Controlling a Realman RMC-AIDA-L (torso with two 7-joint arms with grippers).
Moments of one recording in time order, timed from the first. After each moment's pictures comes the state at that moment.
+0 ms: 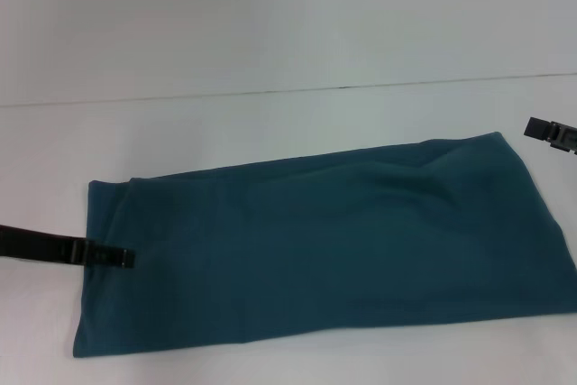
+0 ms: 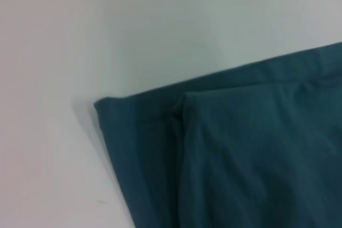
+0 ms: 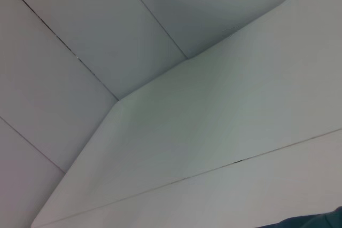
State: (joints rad) left arm -0.61 -2.12 0.74 1.00 2.63 1.38 -2.38; right arm 0.46 1.99 -0.30 -0.71 -2.06 -1.43 1.94
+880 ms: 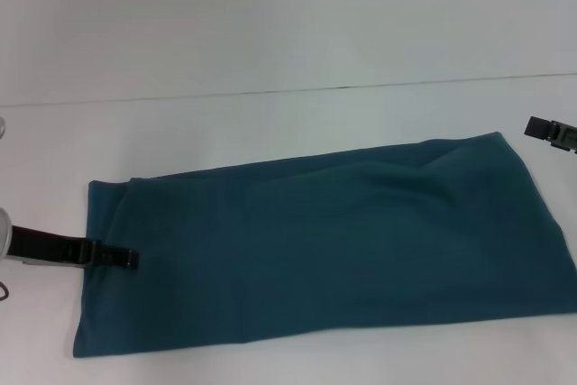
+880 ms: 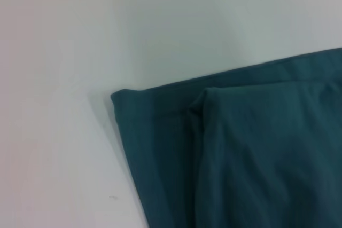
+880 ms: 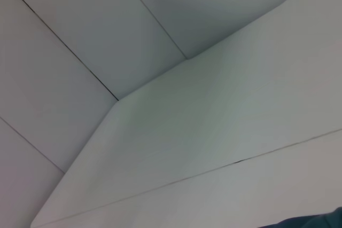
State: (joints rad) left arm -0.64 -2.12 0.75 0.93 2.66 1.31 -2.43; right arm 0.46 1.99 -0.30 -0.71 -2.06 -1.43 1.94
